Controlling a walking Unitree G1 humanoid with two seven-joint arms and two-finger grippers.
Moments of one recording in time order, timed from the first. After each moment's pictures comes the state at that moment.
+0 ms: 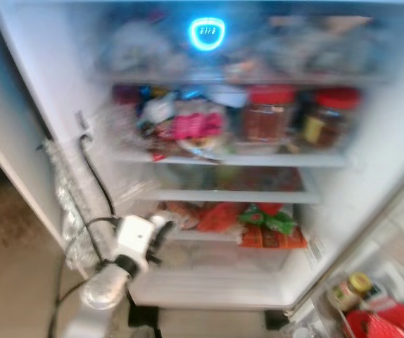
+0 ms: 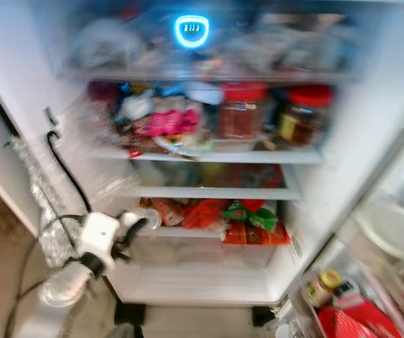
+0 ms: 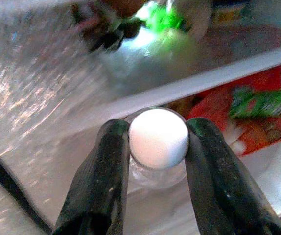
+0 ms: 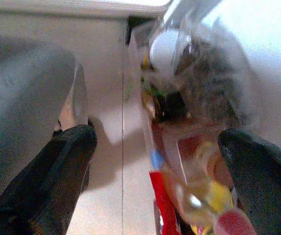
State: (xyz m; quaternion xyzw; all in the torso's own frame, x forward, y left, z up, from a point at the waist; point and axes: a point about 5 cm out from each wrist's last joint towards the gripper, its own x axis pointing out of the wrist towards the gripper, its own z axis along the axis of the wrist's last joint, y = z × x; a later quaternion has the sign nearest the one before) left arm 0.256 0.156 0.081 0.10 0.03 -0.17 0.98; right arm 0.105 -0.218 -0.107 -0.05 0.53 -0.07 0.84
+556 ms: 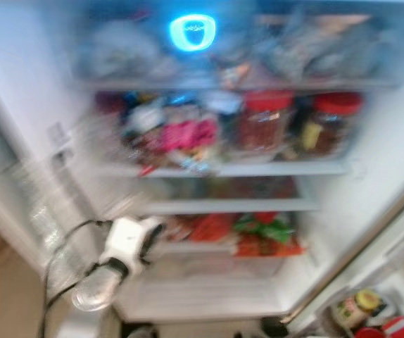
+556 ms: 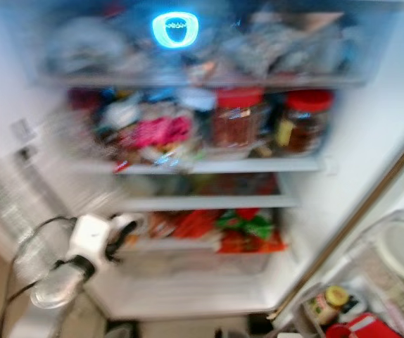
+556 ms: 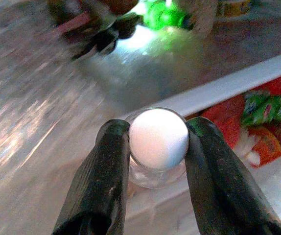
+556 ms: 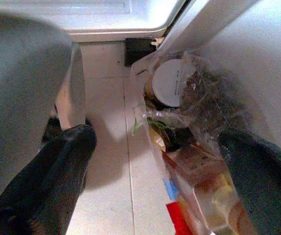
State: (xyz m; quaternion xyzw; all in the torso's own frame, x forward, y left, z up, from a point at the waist) left arm 0.257 0.159 0.078 0.10 0.04 -0.16 0.98; right arm 0.107 -0.215 -0.107 -0.05 0.52 -0.06 0.85
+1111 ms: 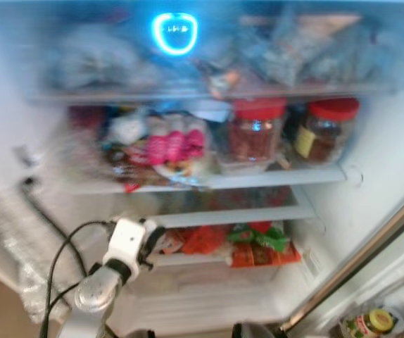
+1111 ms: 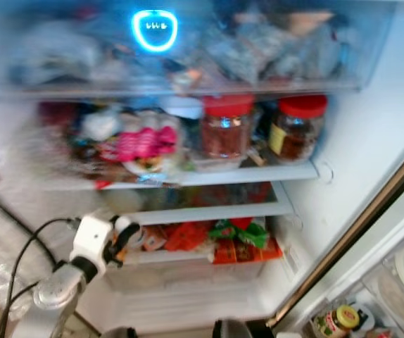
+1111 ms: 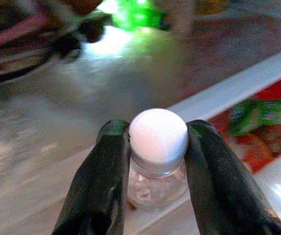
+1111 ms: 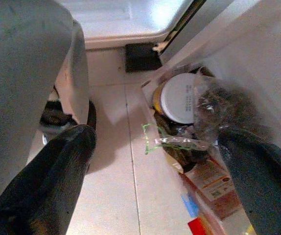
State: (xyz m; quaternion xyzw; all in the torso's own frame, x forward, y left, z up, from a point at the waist) left arm 0.256 0.144 0.078 0.09 0.04 -0.20 0.97; right arm 0.106 -0.218 -0.107 -0.05 0.52 -0.06 0.85
